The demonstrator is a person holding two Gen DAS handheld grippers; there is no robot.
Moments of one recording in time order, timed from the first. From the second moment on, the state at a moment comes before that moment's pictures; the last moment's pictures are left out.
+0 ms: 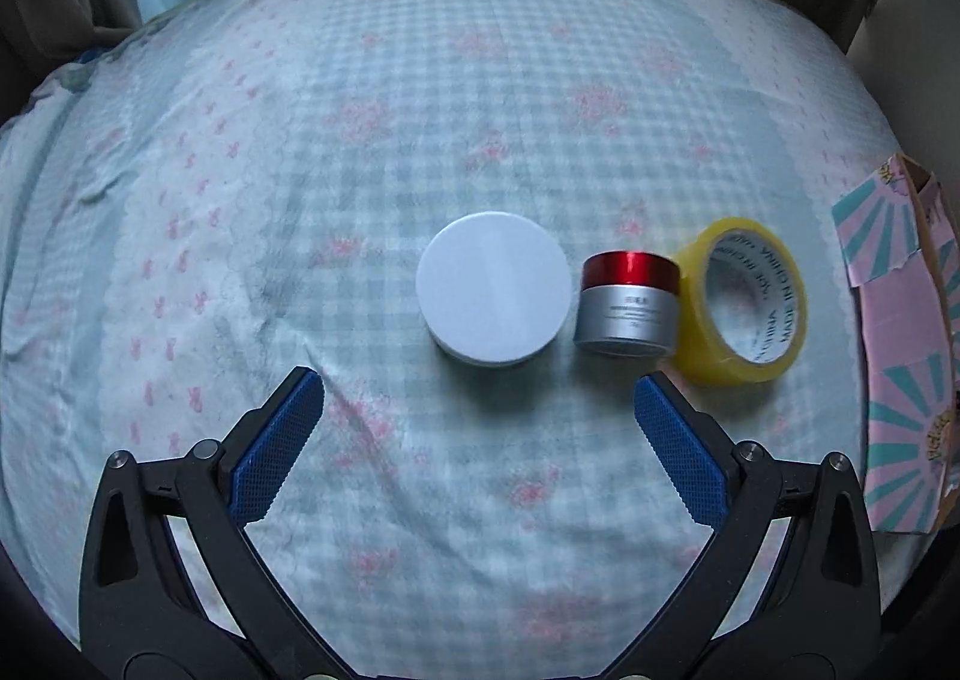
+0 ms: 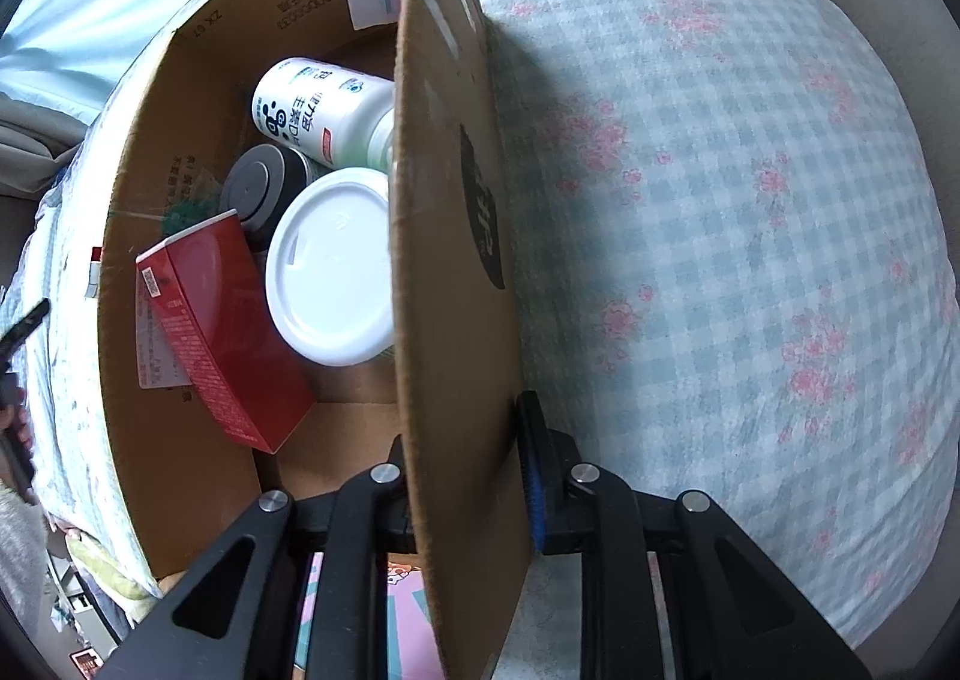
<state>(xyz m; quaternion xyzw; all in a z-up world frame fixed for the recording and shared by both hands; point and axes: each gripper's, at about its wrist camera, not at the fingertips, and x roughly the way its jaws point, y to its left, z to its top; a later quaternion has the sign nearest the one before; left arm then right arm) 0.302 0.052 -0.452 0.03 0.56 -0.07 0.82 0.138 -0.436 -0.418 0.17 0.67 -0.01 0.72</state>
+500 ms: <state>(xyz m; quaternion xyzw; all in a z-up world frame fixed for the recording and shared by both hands) 0.326 0.061 -0.518 0.03 0.50 -0.11 0.86 0.131 -0.413 -0.419 0.16 0.66 -0.04 0.73</state>
